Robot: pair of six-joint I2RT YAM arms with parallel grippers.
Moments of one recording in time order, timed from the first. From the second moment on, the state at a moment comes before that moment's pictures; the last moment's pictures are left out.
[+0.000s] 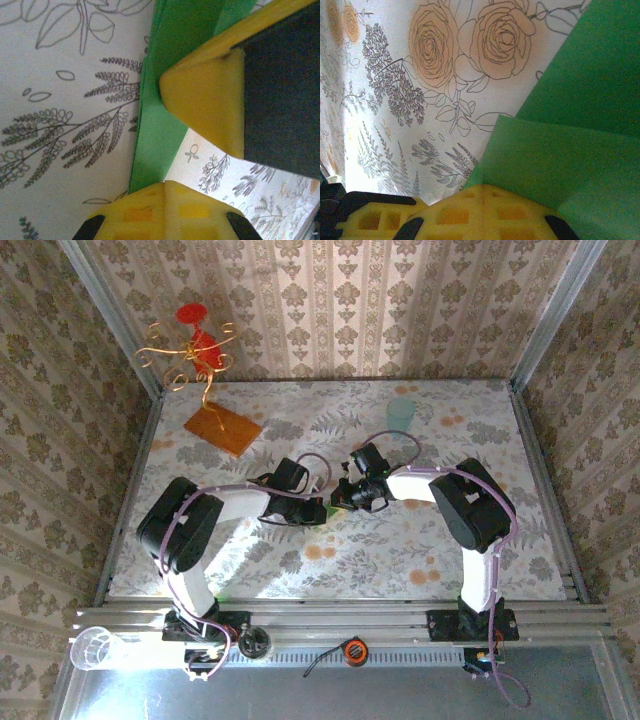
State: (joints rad) left arm -0.65 1.76 0.86 -0.17 0.52 -0.49; right arm 0.52 1.96 1.08 -0.15 -0.50 0.68
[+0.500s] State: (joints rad) left arm -0.65 1.56 0.72 -0.36 0.46 -0.47; right arm 0.53 1.97 1.08 -0.15 -0.51 0.66
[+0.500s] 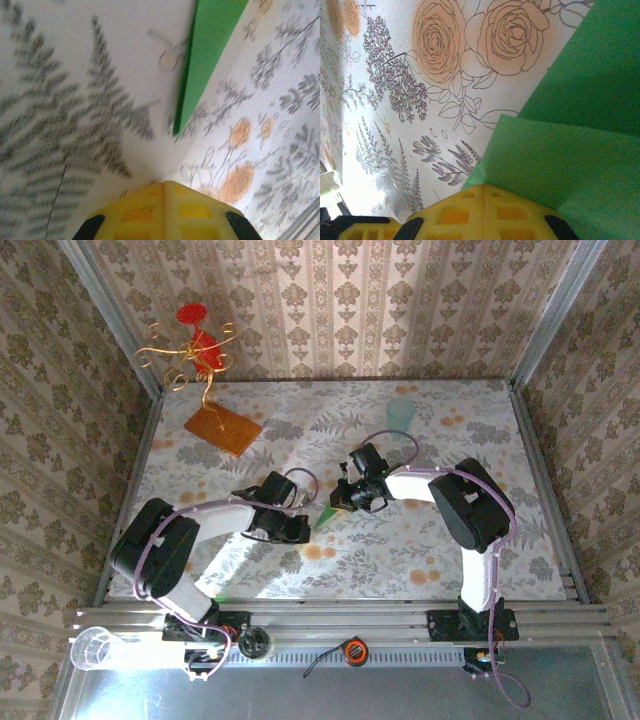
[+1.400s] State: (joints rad) left arm -0.70 1.70 0.84 -0.25 0.40 -0.55; right arm 0.57 1.90 1.00 -0.07 -0.50 0.75
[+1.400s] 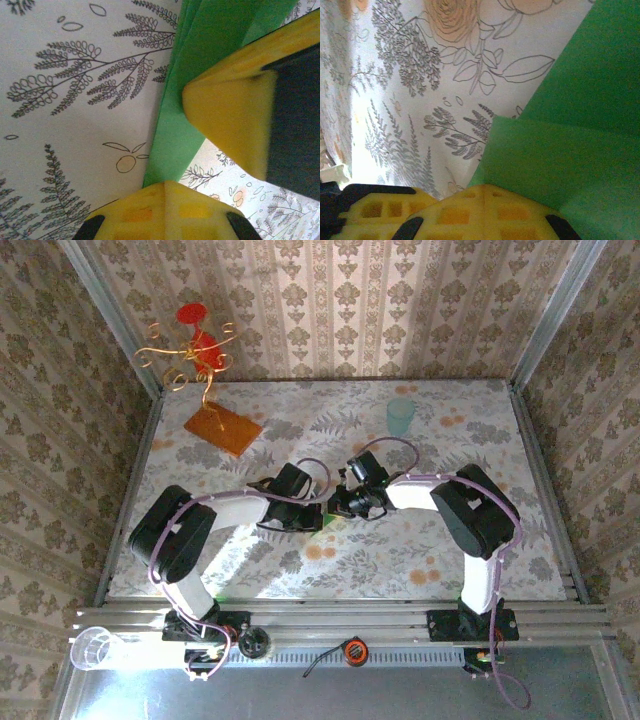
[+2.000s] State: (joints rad) left arm -0.70 1.70 0.84 -0.25 0.40 -0.55; right arm 0.51 1.89 1.12 -0.28 -0.38 0.68
